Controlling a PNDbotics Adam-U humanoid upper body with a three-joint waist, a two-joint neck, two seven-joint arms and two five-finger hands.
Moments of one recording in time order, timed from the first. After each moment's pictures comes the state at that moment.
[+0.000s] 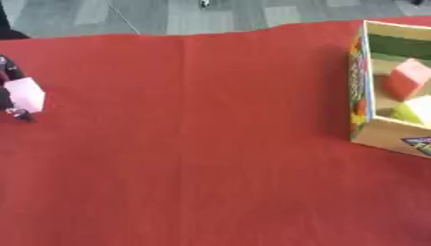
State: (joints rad) left arm -0.97 0.87 0.03 -0.85 -0.92 0.15 -0.70; right arm -0.02 -0.65 -0.28 -1.98 -0.29 -0.27 0.25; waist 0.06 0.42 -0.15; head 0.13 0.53
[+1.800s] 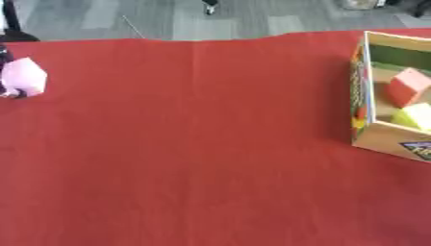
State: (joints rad) left arm -0.95 0.88 0.01 -0.94 -0.79 0.12 -0.64; right arm 0.04 -0.67 -0.28 -1.98 -0.33 -0.27 0.25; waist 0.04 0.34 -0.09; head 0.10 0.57
